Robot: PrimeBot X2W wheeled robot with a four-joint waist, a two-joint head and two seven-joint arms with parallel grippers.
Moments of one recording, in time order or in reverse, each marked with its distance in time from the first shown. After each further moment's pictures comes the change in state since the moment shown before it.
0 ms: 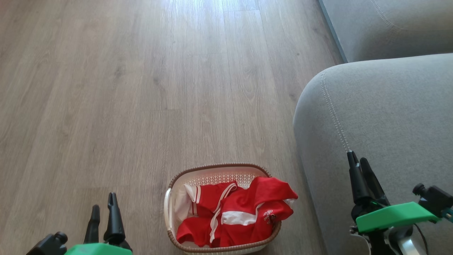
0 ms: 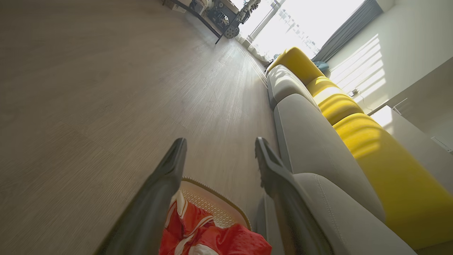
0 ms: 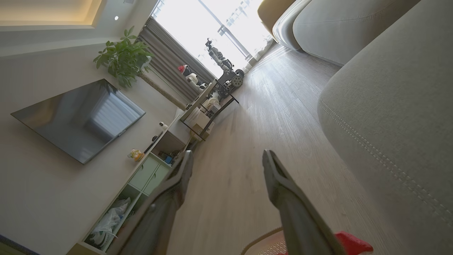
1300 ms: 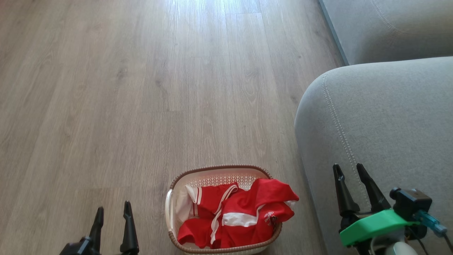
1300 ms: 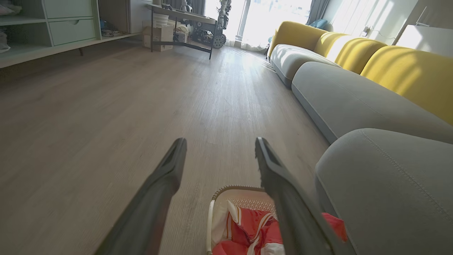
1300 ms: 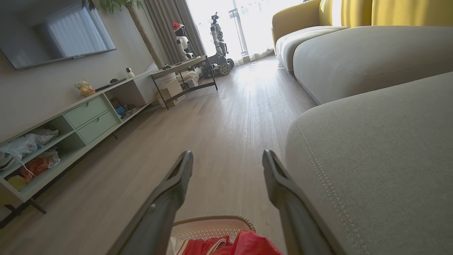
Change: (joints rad) left arm 0.035 0.004 -0.046 0.032 0.476 0.044 -0.110; right arm 0.018 0.086 -0.091 0.055 -0.602 0.000 -0.005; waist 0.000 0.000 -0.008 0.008
